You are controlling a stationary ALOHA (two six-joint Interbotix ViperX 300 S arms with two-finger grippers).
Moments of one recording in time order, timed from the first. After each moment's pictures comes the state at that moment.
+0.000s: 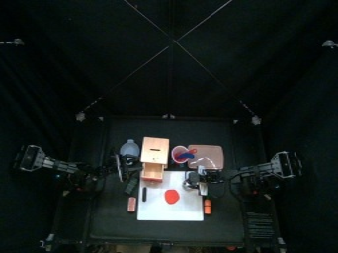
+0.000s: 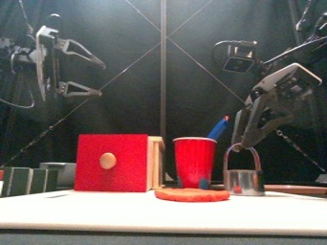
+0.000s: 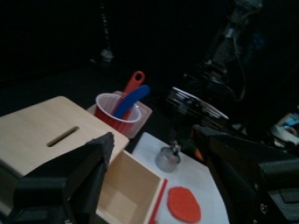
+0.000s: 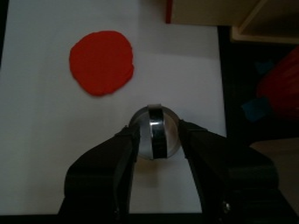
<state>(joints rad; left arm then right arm) 0.02 -0.52 1.23 -0.66 -0.81 0.00 0.03 -0.24 0.93 -0.06 0.06 0.02</state>
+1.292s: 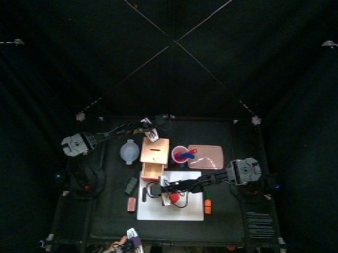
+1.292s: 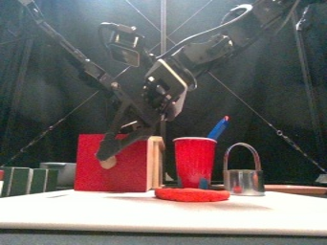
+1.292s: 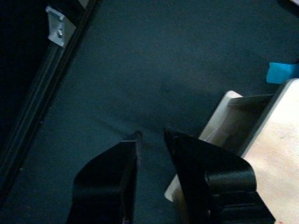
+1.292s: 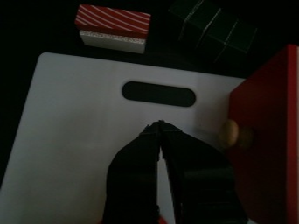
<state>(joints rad) 0.63 0.22 0.27 -0.06 0.55 0.18 0.06 0.40 0.25 -0.12 0.08 0.02</state>
